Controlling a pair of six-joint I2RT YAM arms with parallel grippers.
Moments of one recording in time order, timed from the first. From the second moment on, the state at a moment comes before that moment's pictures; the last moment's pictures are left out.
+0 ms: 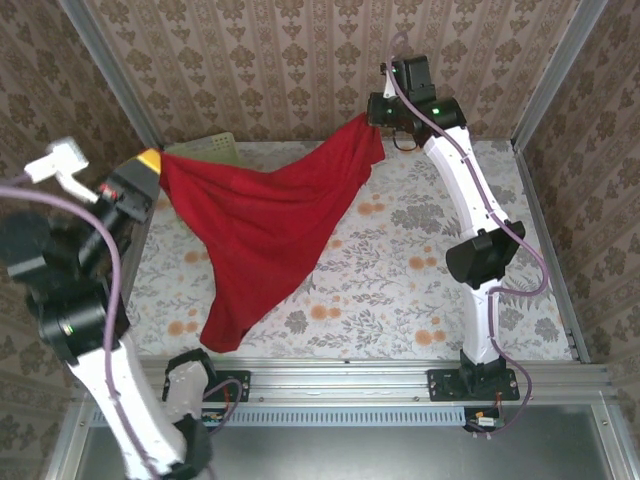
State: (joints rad) left arm 0.25 0.86 1.55 -0.52 0.80 -0.77; right arm 0.30 2.13 2.50 -0.92 -0.04 0.31
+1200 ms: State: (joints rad) left arm -1.21 1.44 1.15 -0.29 -0.11 -0.53; right arm 0.12 2.22 2.58 -1.00 -0.10 0.30
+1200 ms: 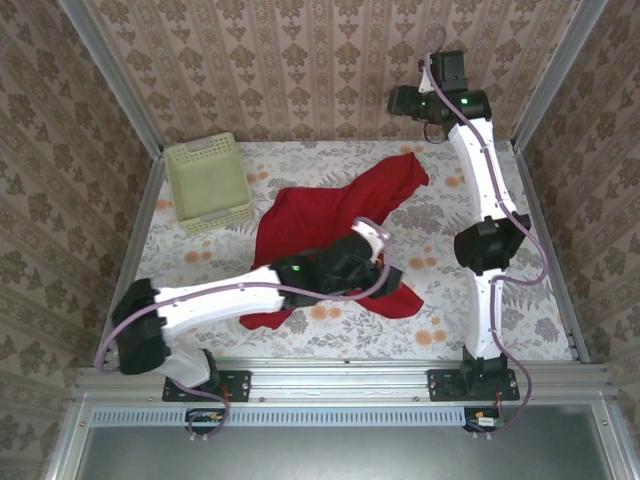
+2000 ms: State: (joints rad) left arm -0.36 1.07 0.52 -0.62 -0.03 -0.69; right arm 0.41 1.61 0.95 -0.63 -0.01 0.46
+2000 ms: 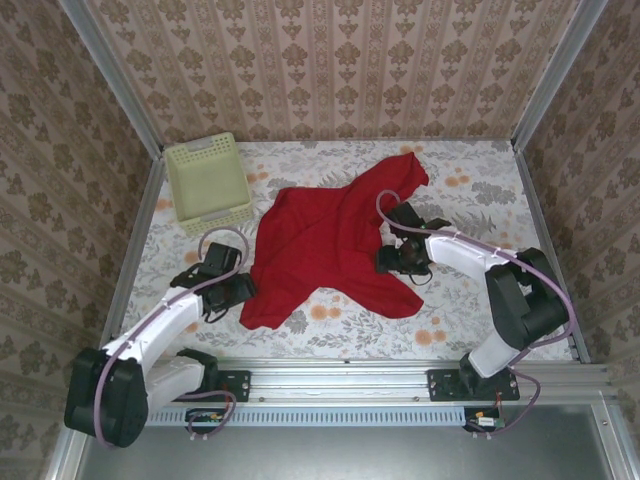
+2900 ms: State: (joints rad) left arm -0.38 1.26 0.75 -0.52 0.05 -0.63; right arm 0.23 1.32 0.84 -0.56 -0.03 0.49
